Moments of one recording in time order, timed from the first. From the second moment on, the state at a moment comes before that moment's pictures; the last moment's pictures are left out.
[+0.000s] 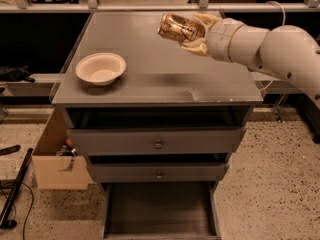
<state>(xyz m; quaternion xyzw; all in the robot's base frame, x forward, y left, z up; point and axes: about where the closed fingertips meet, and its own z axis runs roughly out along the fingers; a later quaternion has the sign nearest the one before) 0.695 -0.091 0.957 -0.54 0.54 -0.07 0.64</state>
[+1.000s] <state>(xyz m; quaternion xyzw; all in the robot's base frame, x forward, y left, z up) 0.682 -0.090 0.940 -0.47 0.59 -0.03 0.66</state>
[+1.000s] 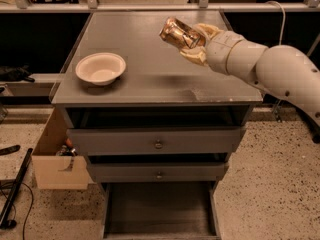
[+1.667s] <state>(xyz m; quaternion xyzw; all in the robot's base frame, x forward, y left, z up) 0.691 -0.099 0.924 -0.43 0.61 -0.03 0.66</state>
